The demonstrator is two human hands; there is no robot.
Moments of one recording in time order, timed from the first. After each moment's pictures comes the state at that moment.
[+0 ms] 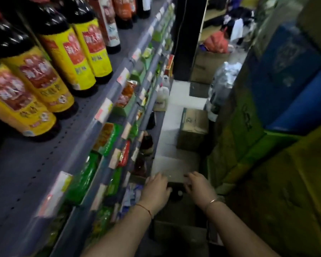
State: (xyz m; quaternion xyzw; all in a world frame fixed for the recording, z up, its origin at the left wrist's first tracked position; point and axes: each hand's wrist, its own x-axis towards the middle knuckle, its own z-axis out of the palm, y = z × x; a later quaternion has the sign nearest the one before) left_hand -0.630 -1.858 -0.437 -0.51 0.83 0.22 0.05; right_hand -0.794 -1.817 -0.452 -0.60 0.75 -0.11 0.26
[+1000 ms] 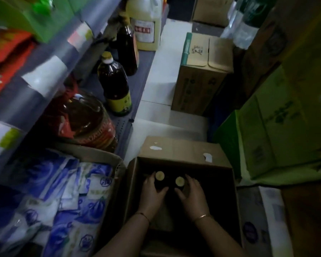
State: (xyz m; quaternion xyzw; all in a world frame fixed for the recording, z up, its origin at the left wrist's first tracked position) left_hand -0.704 -1.891 -0.976 -0.63 0.55 0.53 -0.14; right_hand -0.833 -1.839 -0.961 -0.41 0.81 -0.22 0.36
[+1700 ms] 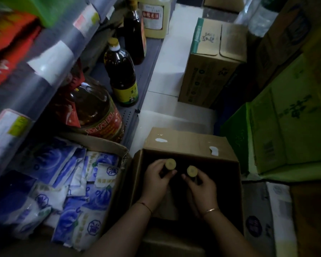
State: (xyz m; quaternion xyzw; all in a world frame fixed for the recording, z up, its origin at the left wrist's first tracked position) left_hand -0.702 -1.903 -0.949 -0.56 0.61 0.49 -0.27; right_hand -0.834 -1.840 -0.955 -0.31 0.76 -0.42 0.40
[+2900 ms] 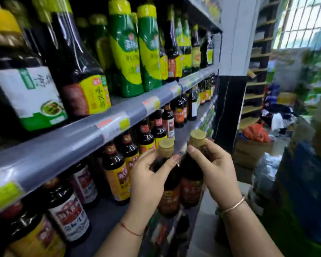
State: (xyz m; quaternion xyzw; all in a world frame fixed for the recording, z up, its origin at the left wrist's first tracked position) left_hand -0.565 -1.882 -0.094 -0.40 0.61 0.25 -0.63; right_hand -0.716 -1.890 -0.090 -0.58 0.36 -0.65 0.33
